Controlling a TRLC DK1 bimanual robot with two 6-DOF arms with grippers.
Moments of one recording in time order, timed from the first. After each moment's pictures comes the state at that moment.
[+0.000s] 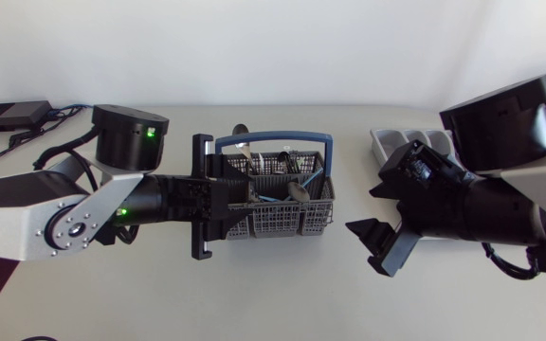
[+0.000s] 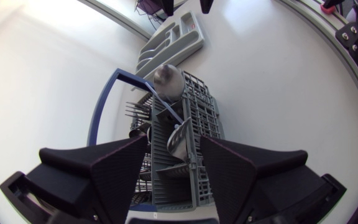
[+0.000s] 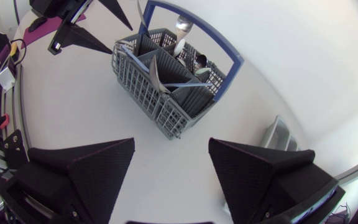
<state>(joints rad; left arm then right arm) -0.56 1.40 0.74 0.08 0.33 1.20 0.58 1.03 0.77 -0.54 0.01 -0.36</state>
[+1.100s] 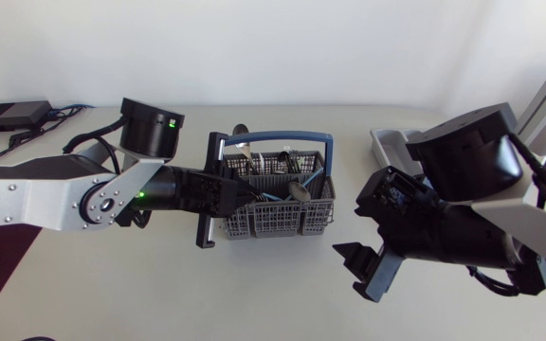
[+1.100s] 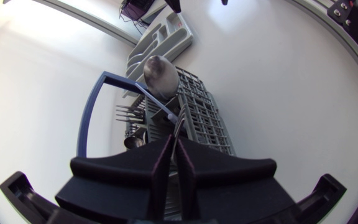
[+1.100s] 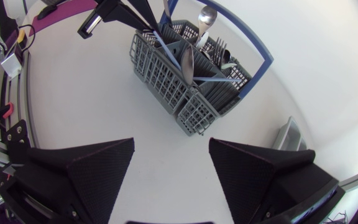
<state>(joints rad) -0.52 1.53 0.82 0.06 0.41 1.34 0.69 1.05 0.73 -0.53 0.06 -0.31</state>
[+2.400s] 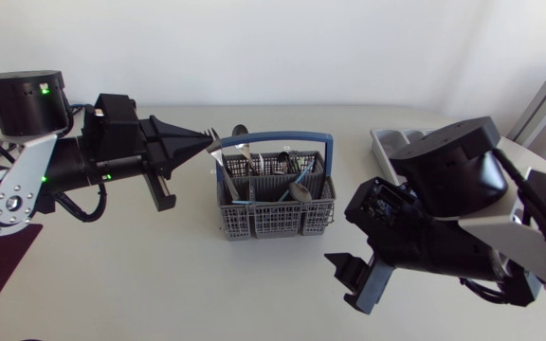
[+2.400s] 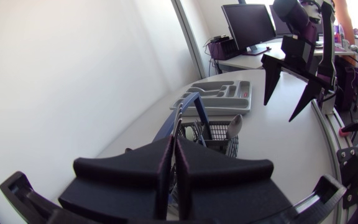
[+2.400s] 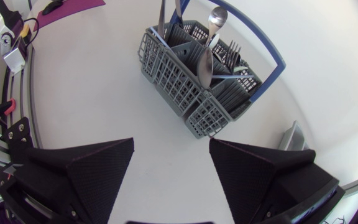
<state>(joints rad) -0.25 1.27 0.72 0.26 0.69 0.54 0.76 1.07 0.71 -0.51 0.09 -0.29</state>
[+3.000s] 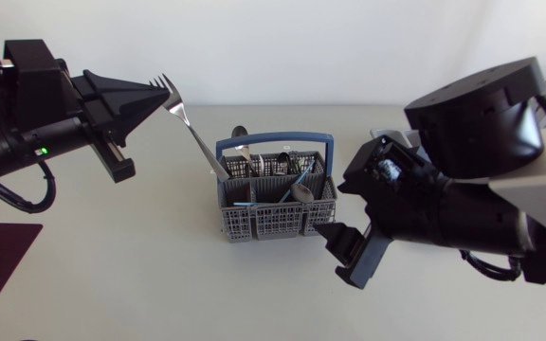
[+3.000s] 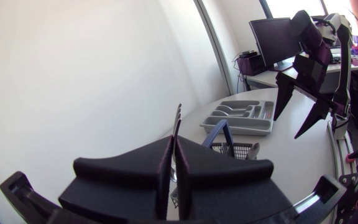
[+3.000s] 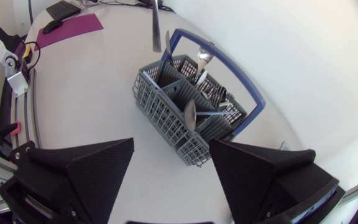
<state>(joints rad) -0.19 1.03 0.76 0.15 0.58 0.44 0.79 1.07 0.84 -0.51 0.10 -0.29</state>
